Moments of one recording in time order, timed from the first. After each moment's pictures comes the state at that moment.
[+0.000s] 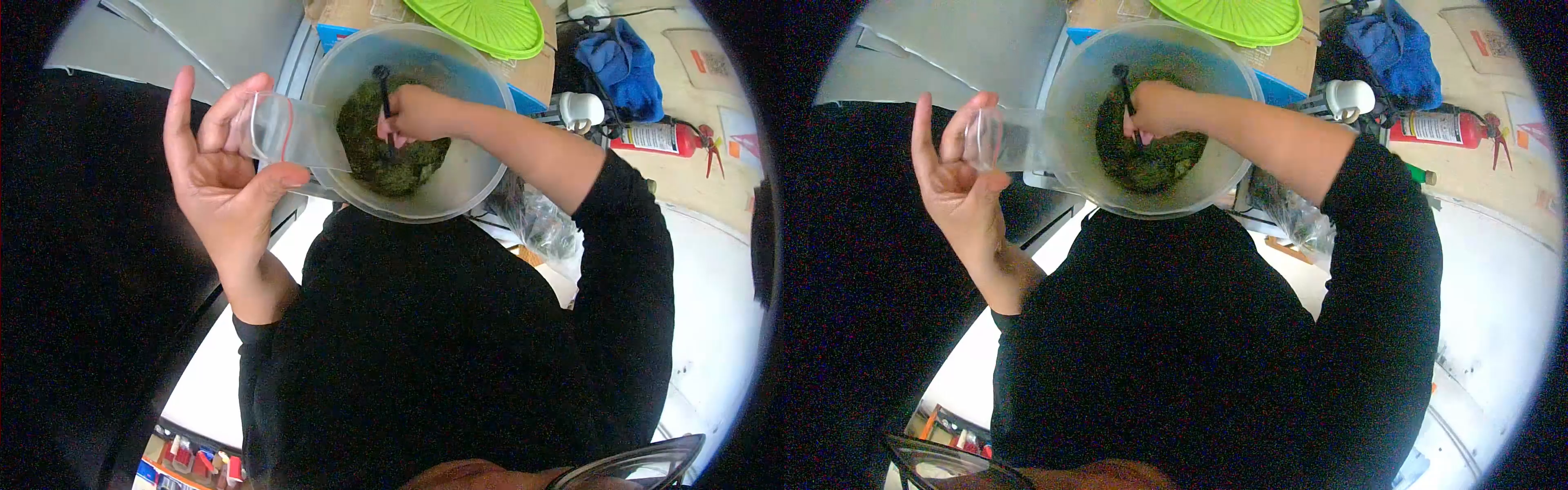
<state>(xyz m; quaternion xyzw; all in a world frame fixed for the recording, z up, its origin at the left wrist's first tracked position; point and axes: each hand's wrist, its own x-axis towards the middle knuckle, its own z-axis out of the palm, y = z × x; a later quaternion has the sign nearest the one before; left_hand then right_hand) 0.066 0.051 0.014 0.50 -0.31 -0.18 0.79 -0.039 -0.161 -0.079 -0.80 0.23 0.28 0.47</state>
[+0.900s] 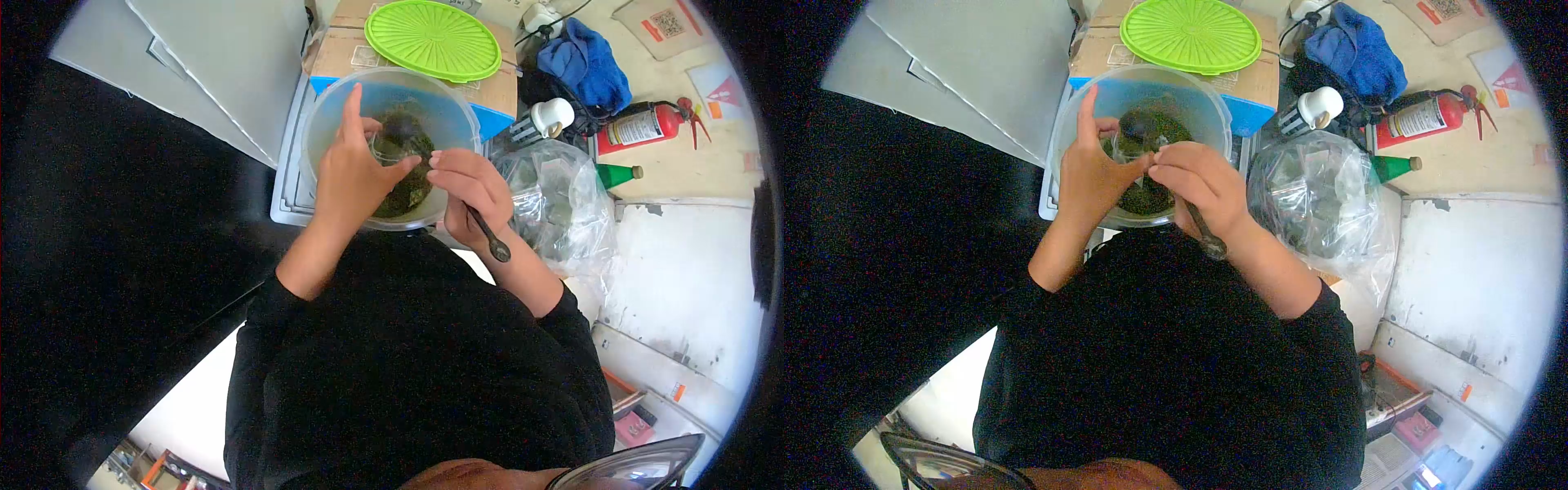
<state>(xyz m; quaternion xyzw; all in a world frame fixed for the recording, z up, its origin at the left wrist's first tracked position) 0.003 -0.007 -0.008 0.74 -0.49 -0.12 0.45 -0.154 -0.084 0.001 -0.85 0.05 -0.49 0.20</state>
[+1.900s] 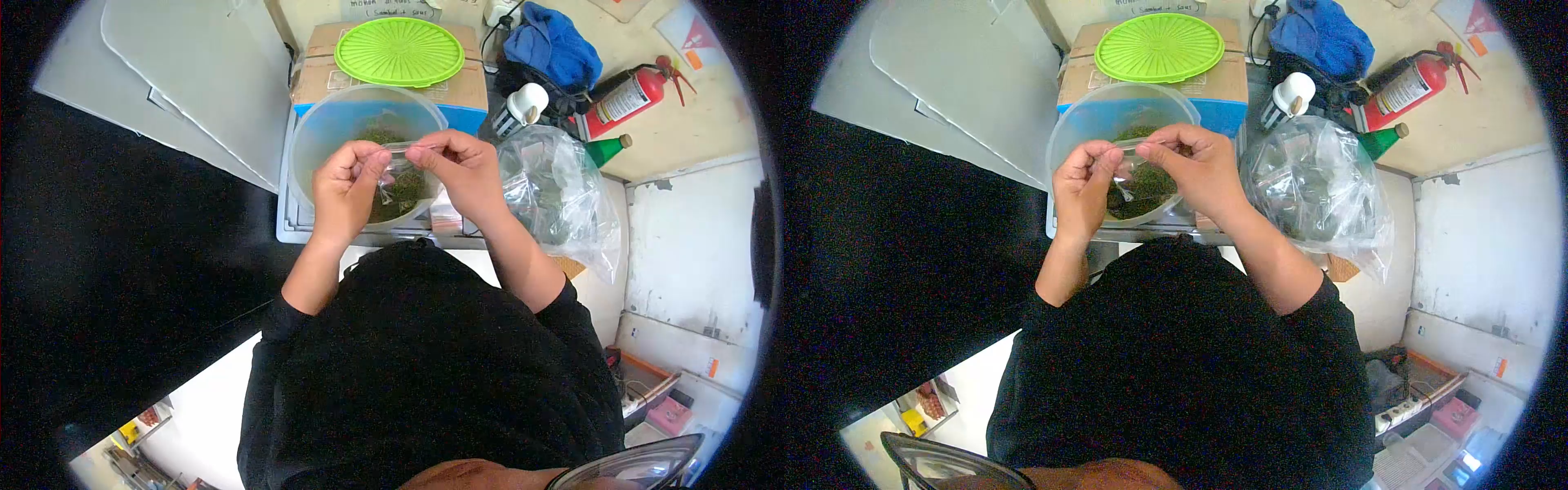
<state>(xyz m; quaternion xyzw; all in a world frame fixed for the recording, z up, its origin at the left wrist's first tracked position) -0.029 0.001 -0.003 0.54 -0.40 -0.34 0.66 -0.176 -0.083 0.020 -0.63 0.31 -0.36 0.62</state>
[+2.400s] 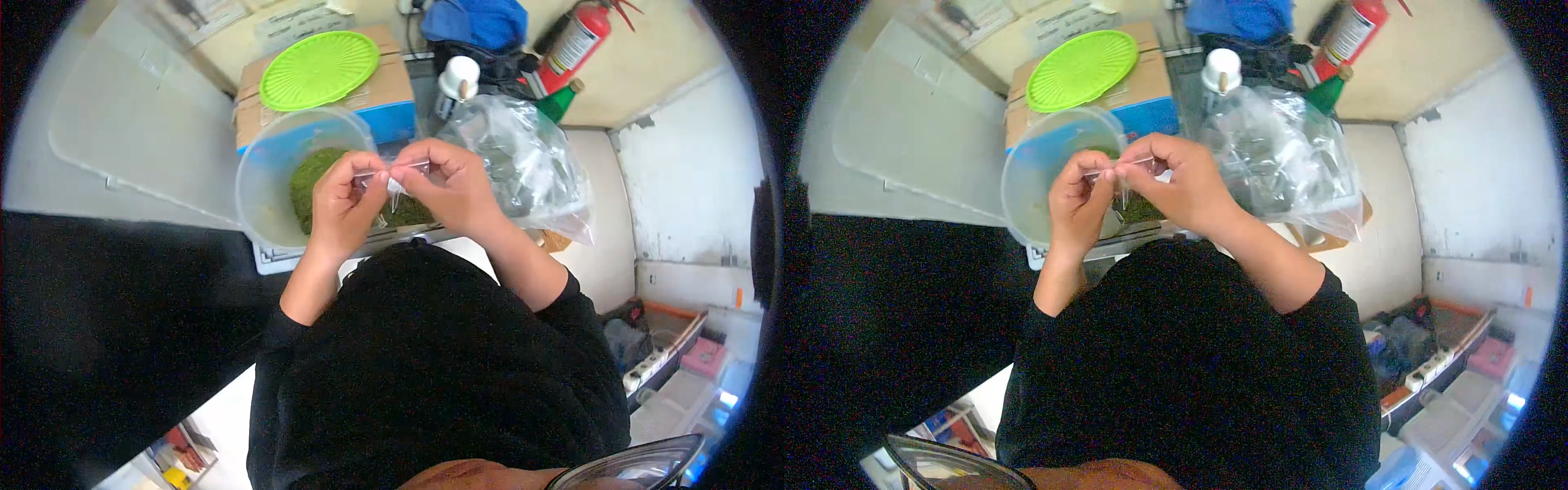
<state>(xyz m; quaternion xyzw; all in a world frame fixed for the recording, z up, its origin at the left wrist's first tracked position) -0.104 -0.030 0.015 0.45 -0.55 -0.36 0.60 -0.262 -0.084 0.027 -0.66 0.30 -0.41 0.55</state>
